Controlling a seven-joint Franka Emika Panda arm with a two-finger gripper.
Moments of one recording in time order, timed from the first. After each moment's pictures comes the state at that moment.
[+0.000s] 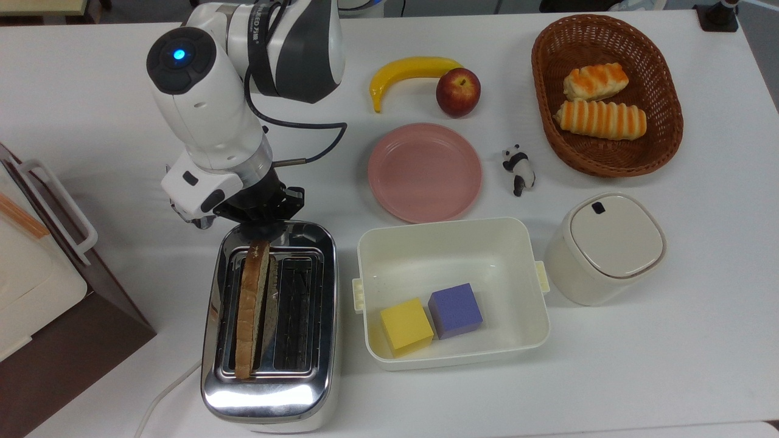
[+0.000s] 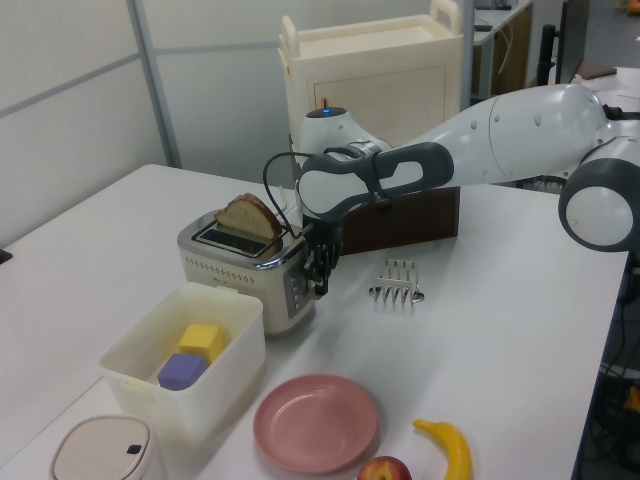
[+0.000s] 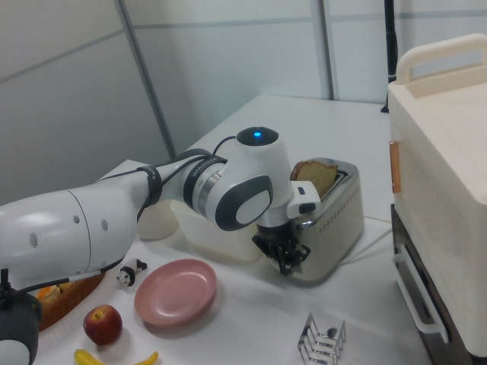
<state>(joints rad) -0.15 0.57 0.02 -1.40 0.08 2.04 -0.22</state>
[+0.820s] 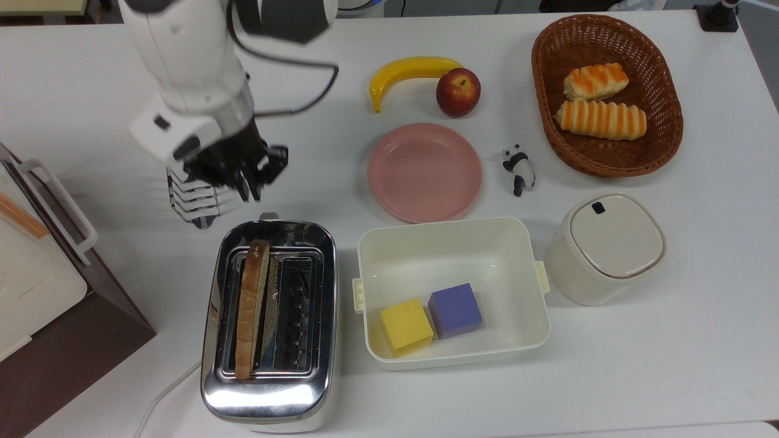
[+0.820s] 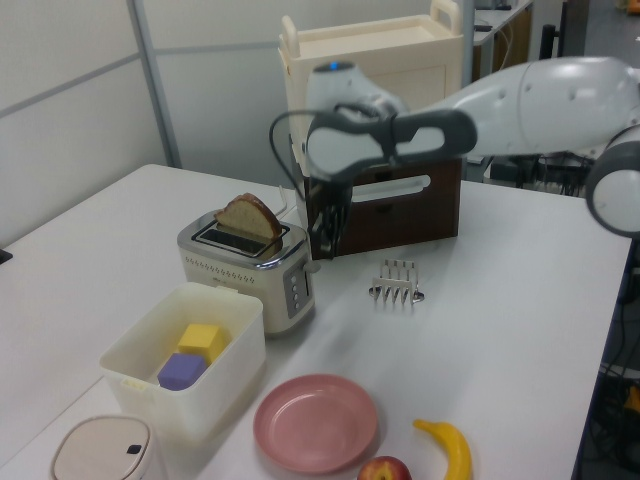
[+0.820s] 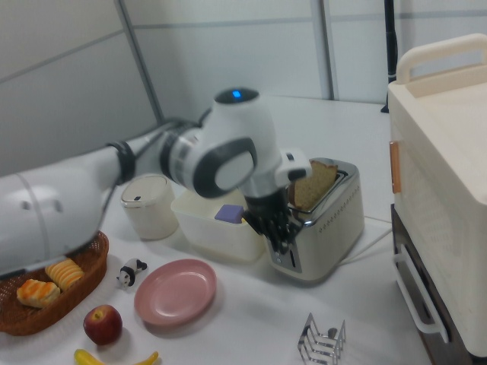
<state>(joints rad) -0.15 0.44 0.01 -1.38 0.02 1.91 -0.22</state>
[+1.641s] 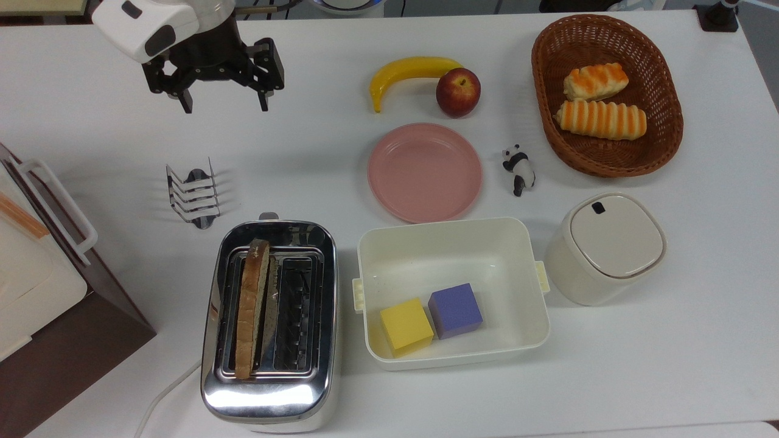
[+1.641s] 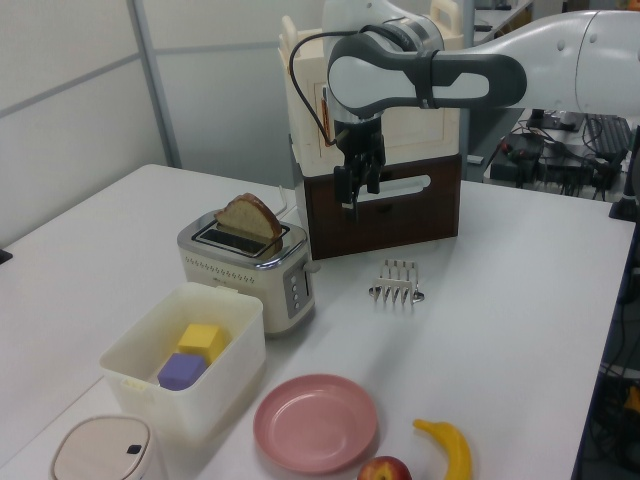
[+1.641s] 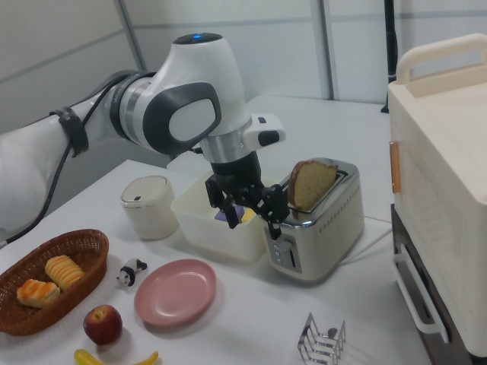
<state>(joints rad) -0.15 0.29 0.01 -1.35 -0.05 1.66 -0.22</state>
